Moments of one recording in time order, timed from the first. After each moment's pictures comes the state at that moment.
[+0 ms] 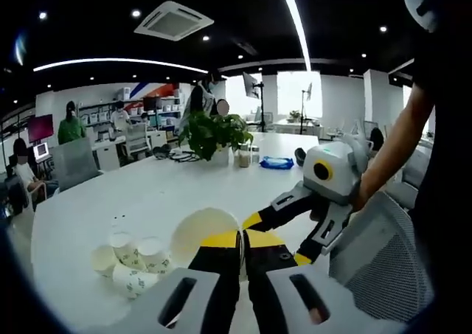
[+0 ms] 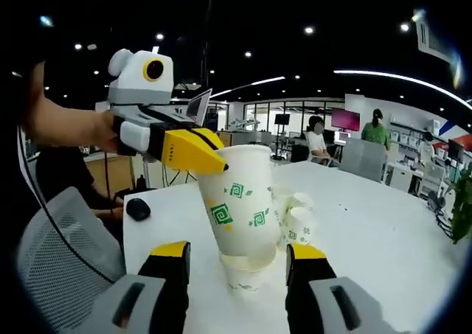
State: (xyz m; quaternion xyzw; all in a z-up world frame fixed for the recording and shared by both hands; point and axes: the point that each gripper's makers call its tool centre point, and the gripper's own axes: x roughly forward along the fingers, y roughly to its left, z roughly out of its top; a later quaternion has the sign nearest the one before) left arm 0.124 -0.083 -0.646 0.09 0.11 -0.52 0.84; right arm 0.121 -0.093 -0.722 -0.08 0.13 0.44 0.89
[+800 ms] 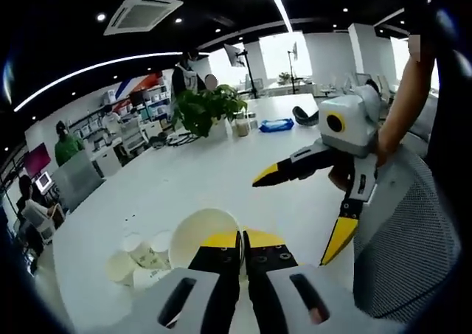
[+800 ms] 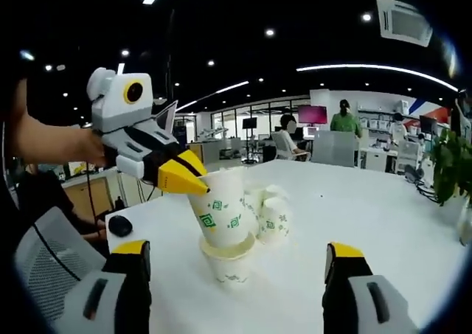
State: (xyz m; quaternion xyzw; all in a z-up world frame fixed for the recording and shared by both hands) left arm 0.138 -0.086 -0.684 0.21 0.14 -0.53 0.81; right arm 0.126 -0.123 -0.733 -0.01 0.13 0.35 0.93
